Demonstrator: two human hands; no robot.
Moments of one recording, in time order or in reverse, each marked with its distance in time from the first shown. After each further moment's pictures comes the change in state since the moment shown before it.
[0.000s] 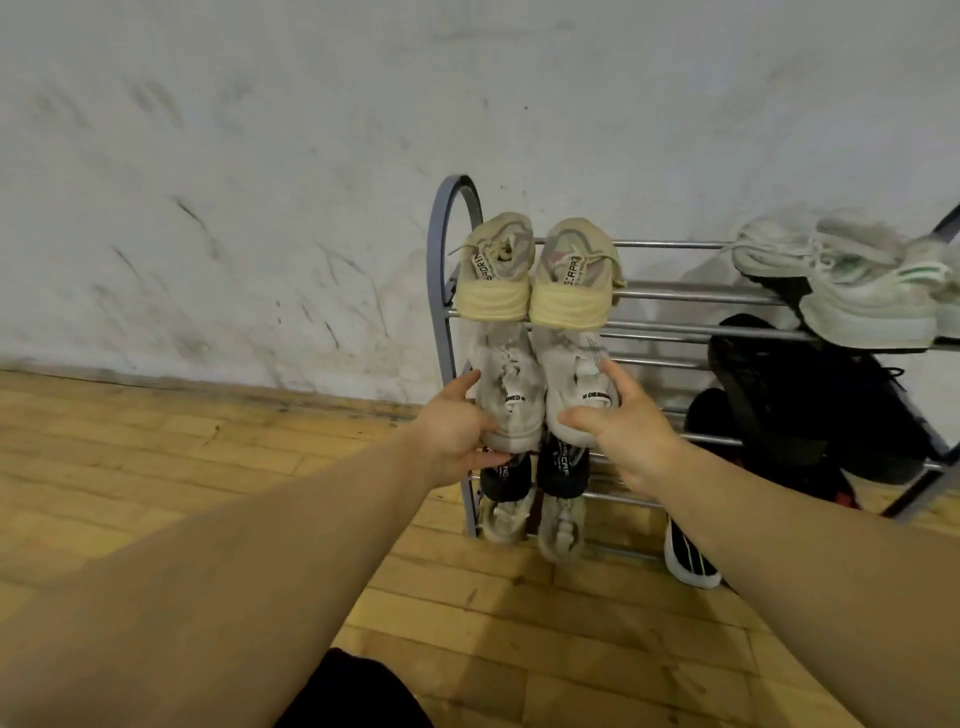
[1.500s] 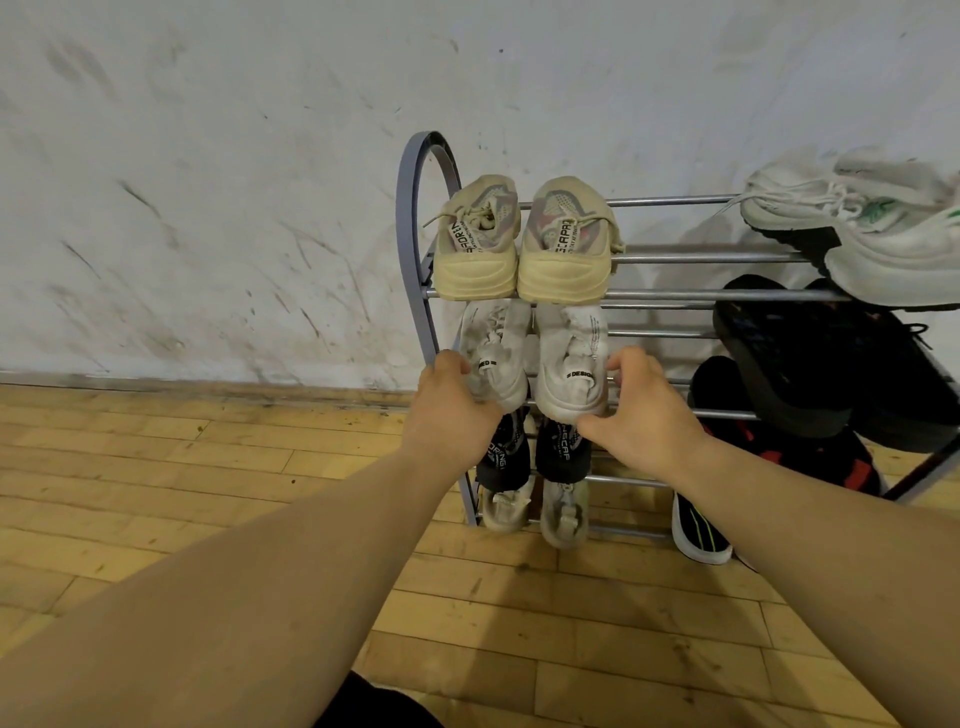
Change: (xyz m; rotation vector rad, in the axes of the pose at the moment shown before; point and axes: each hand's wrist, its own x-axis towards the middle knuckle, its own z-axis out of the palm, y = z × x) left_hand 0.035 -0.021 -0.004 0.855 0.306 0.457; right_hand 0.023 0.026 -0.025 -0.754 0.097 -0.273
